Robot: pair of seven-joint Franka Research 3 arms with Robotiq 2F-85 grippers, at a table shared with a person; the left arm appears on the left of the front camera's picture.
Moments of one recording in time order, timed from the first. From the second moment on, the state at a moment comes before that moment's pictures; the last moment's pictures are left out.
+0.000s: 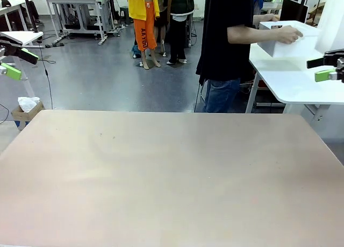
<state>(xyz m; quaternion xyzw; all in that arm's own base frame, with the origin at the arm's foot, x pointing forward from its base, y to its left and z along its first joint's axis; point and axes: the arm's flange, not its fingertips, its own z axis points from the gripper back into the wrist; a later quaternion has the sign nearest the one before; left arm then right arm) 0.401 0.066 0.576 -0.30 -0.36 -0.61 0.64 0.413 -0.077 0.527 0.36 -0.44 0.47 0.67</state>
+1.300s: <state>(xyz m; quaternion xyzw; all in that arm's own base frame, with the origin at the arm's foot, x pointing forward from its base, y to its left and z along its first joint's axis) 0.401 0.066 0.576 -0.30 -0.36 -0.61 0.64 0.413 -0.077 0.527 0.36 -0.44 0.47 0.67</state>
